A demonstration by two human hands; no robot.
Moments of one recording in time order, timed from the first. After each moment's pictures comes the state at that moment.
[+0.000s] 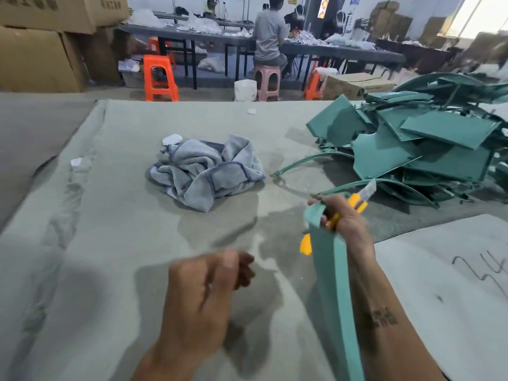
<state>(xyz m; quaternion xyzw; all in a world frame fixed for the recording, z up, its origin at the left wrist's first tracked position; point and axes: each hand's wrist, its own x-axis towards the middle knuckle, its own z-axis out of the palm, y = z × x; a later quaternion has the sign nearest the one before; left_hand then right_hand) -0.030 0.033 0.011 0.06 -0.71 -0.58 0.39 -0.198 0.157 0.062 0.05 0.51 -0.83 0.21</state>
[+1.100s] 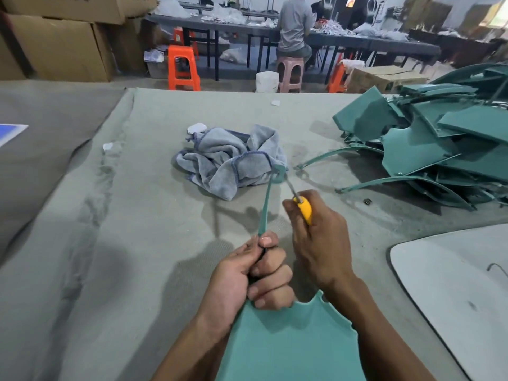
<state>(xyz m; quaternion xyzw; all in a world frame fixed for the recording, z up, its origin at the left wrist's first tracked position) -0.037 0.047 0.046 0.08 -0.16 -0.98 0.03 -0.178 0.126 0.009 -0.36 0.81 -0.42 -0.19</state>
